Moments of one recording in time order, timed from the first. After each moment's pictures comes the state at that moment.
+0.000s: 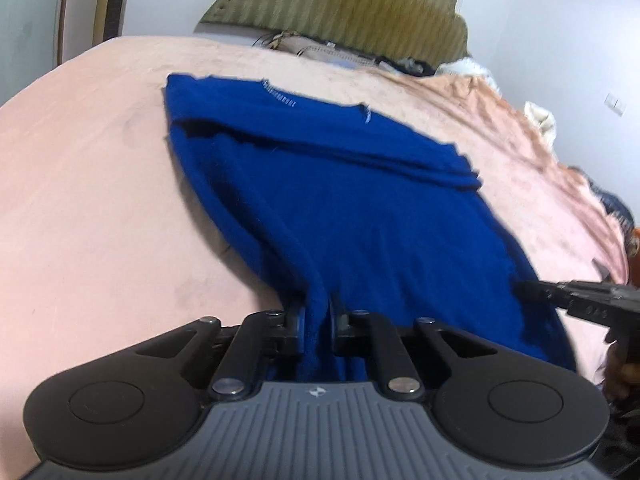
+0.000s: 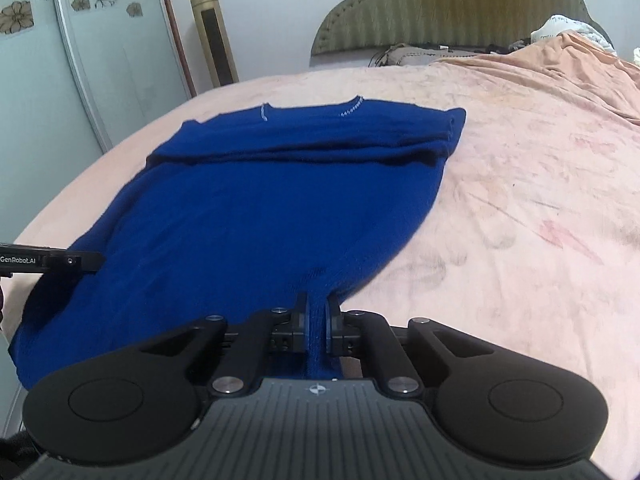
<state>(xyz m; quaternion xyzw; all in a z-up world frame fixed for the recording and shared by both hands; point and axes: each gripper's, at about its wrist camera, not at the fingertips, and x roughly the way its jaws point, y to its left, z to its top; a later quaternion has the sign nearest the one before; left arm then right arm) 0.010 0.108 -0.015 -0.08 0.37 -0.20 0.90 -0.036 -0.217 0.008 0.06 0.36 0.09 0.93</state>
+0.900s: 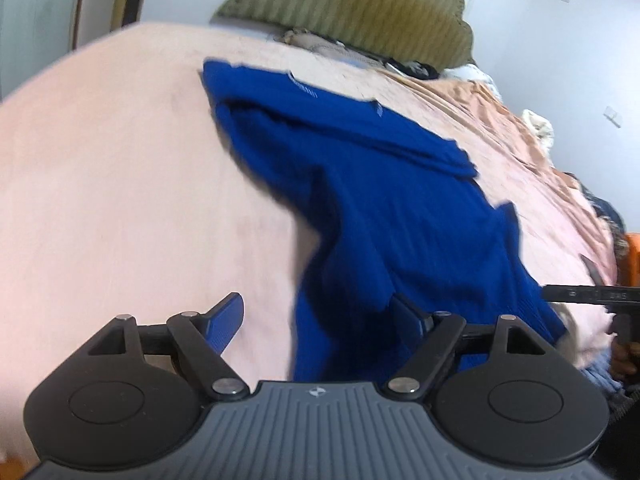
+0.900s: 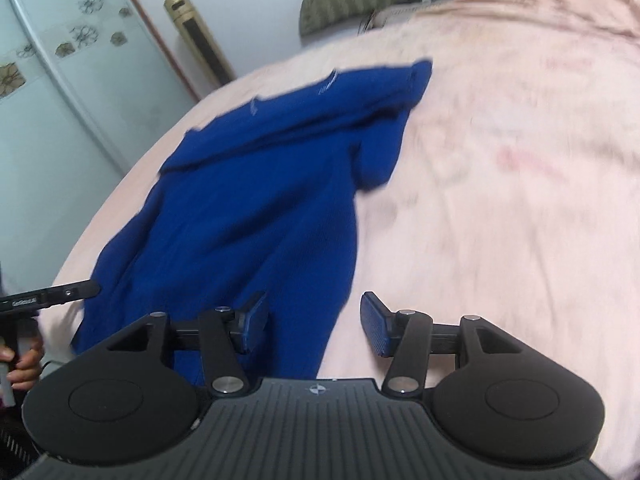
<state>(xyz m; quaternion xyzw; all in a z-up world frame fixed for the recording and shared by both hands) -0.040 0.159 -0.021 -0.11 0.39 -0.20 0.89 -0.076 -0.273 0.010 0.17 0.41 0.13 0.89</state>
